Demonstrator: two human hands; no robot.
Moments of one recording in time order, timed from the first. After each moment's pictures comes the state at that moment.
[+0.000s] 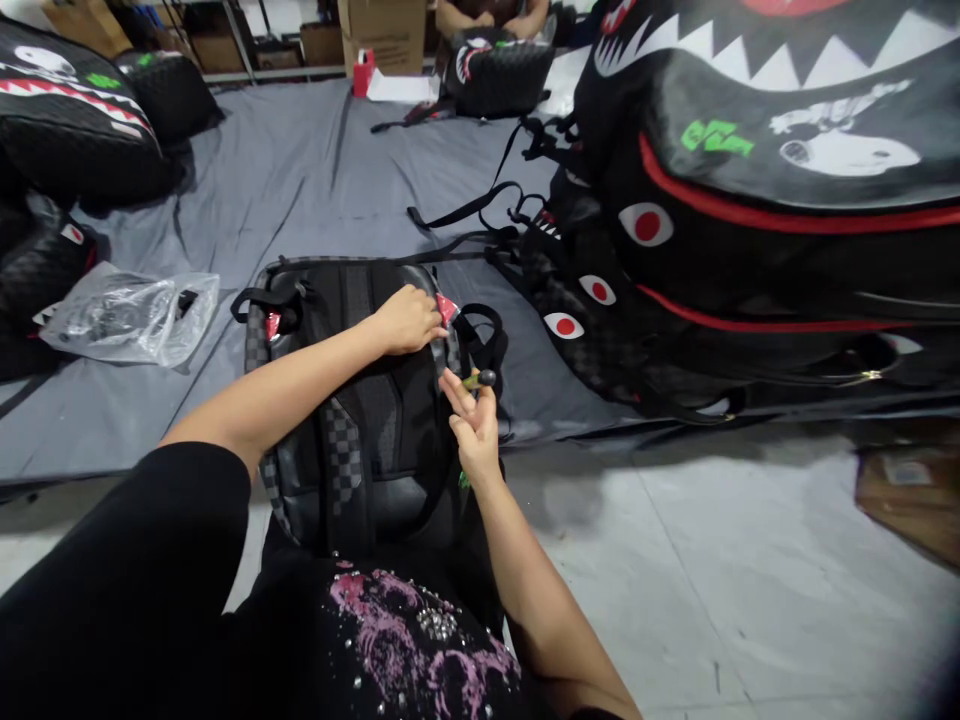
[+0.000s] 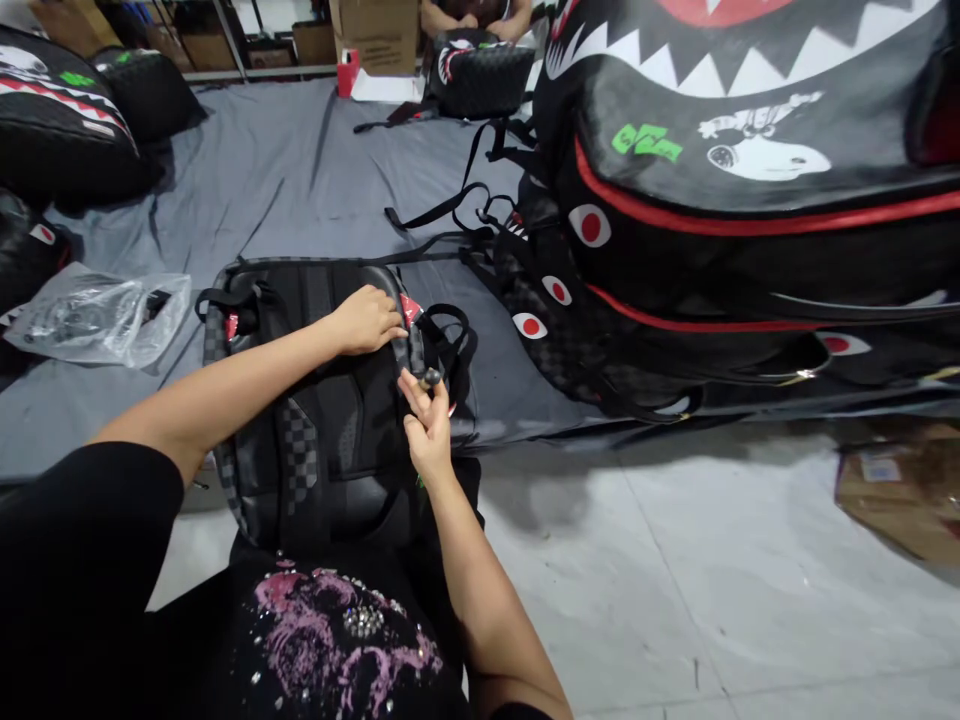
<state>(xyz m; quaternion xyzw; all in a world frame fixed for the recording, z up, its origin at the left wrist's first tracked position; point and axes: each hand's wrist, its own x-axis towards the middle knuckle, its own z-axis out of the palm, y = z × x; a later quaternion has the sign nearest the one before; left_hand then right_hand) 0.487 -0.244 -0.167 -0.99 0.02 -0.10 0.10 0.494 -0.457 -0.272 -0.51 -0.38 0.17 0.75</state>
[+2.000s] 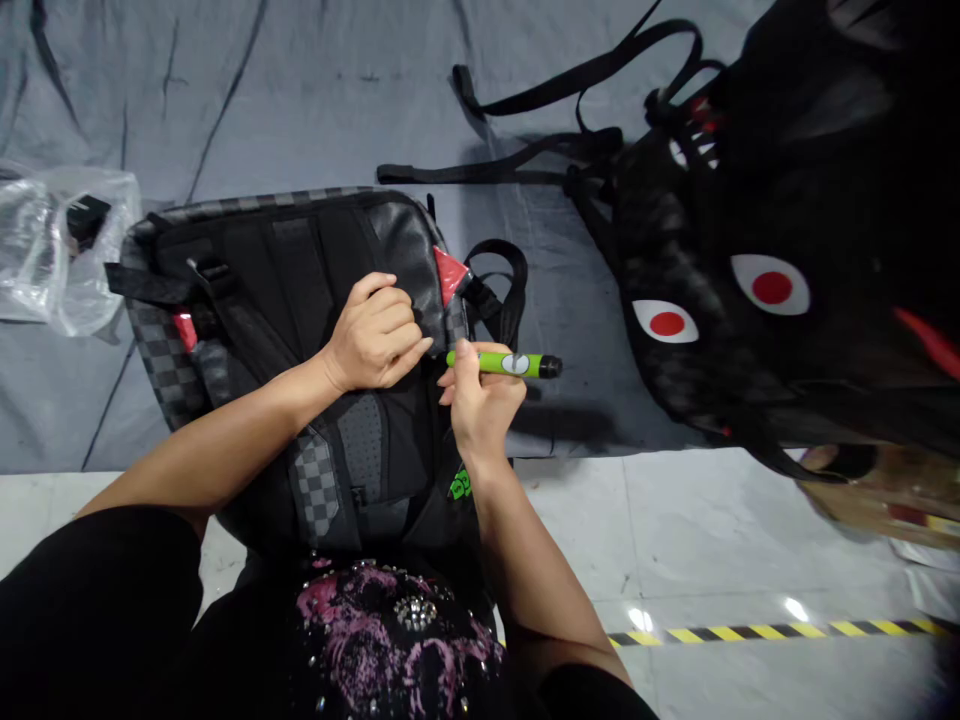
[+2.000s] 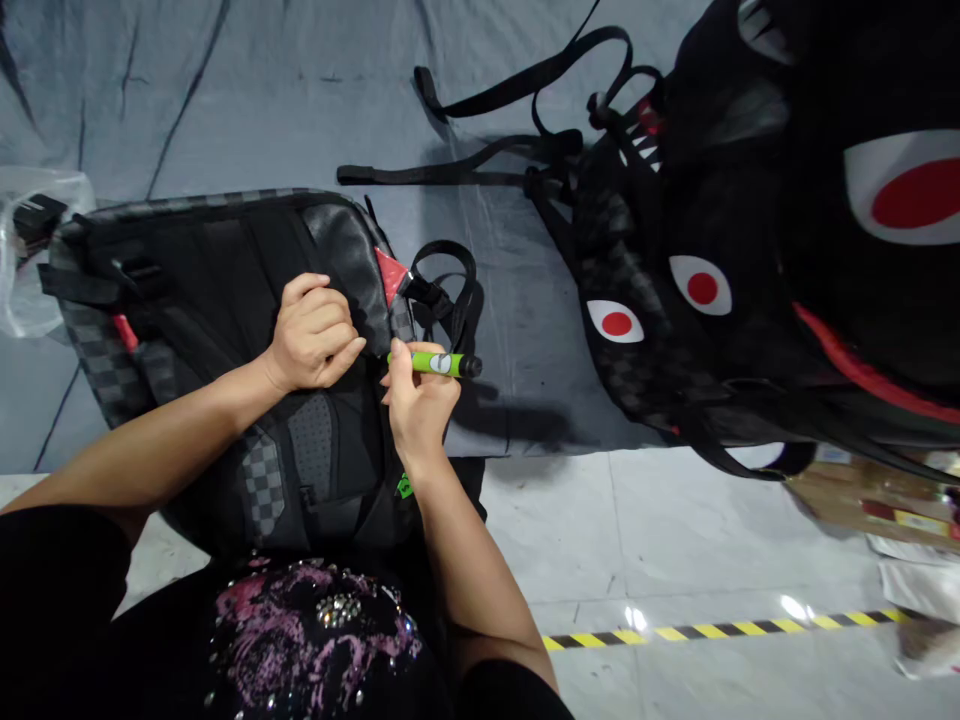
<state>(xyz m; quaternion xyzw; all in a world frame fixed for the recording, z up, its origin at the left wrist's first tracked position) 0.421 -0.215 -0.233 -0.94 -0.01 -0.34 -0.03 0.505 -0.368 -0.234 -0.72 -0.24 0.12 0.64</state>
